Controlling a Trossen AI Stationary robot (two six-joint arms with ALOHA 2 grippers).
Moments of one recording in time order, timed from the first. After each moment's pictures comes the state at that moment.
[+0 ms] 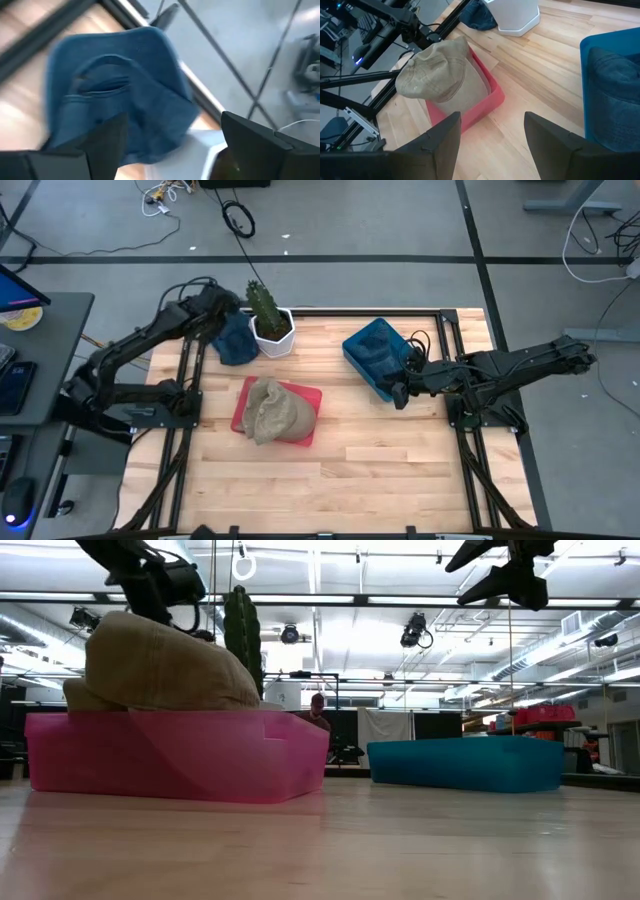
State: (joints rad) left arm 0.84 1.12 0.90 -0.70 -0.33 -1.41; right arm 0.23 0.96 0.92 -0.58 0.40 0.93
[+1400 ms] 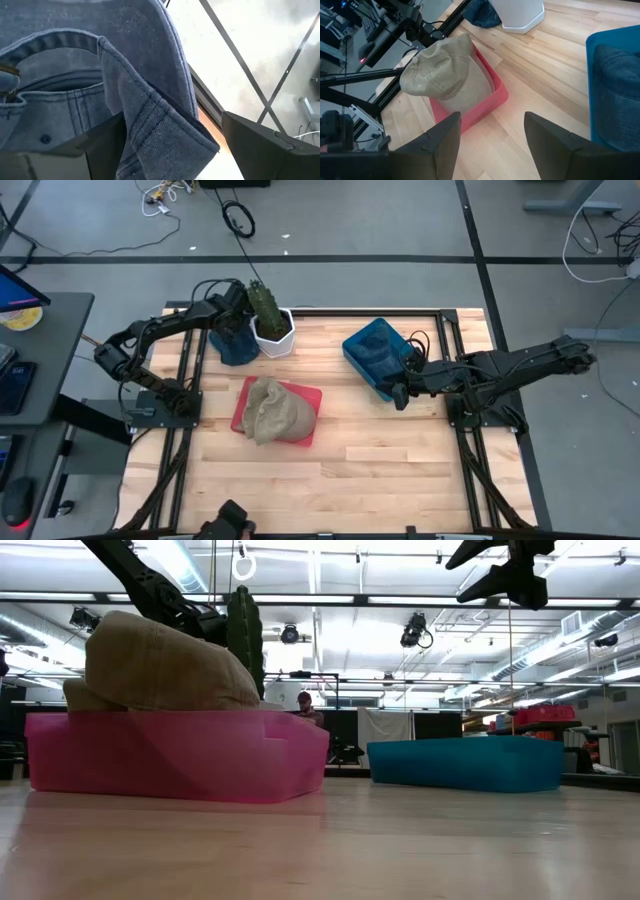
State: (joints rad) left arm 0.86 1.47 0.89 -0.42 -0.29 -1.47; right arm 0.23 0.96 0.92 -0.58 0.38 0.93
